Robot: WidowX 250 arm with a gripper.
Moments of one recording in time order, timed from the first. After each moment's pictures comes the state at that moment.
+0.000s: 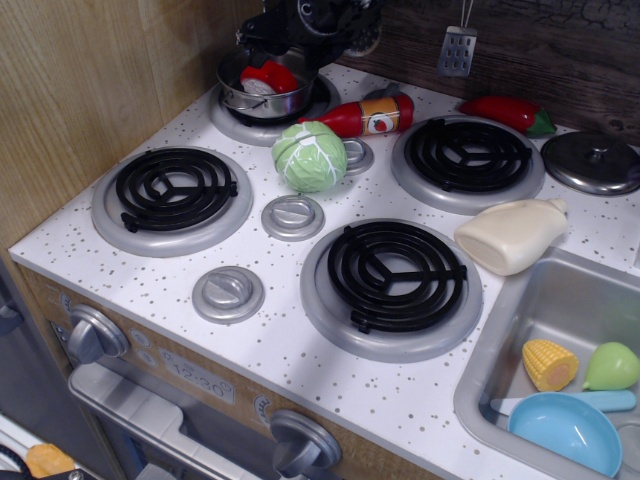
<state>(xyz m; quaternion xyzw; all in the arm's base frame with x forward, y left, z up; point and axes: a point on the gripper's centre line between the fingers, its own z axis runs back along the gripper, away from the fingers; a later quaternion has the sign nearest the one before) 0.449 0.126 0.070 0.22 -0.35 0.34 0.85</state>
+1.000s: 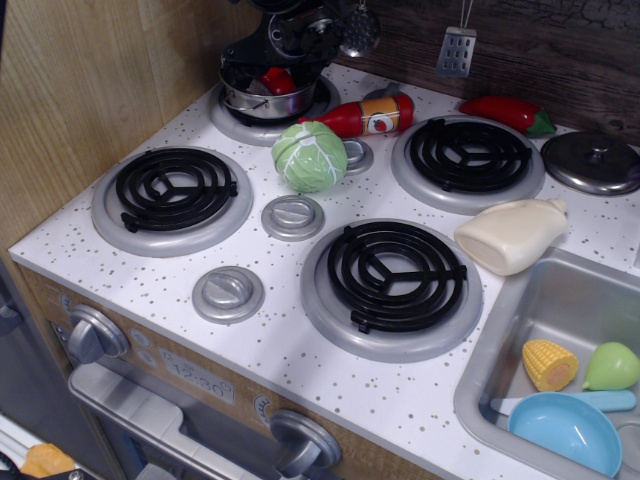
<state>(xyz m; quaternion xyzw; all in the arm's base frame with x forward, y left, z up) 0.461 0.149 0.042 0.17 -0.35 0.33 0.86</state>
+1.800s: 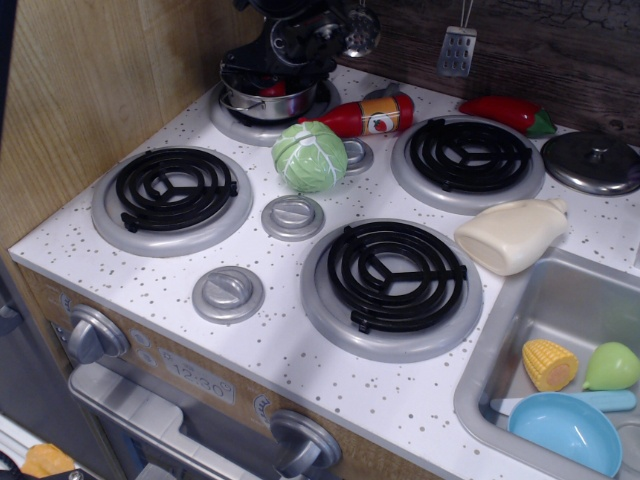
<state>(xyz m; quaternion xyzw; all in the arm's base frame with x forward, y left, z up) 0.455 0.143 0.043 0.22 -0.33 0.29 0.87</state>
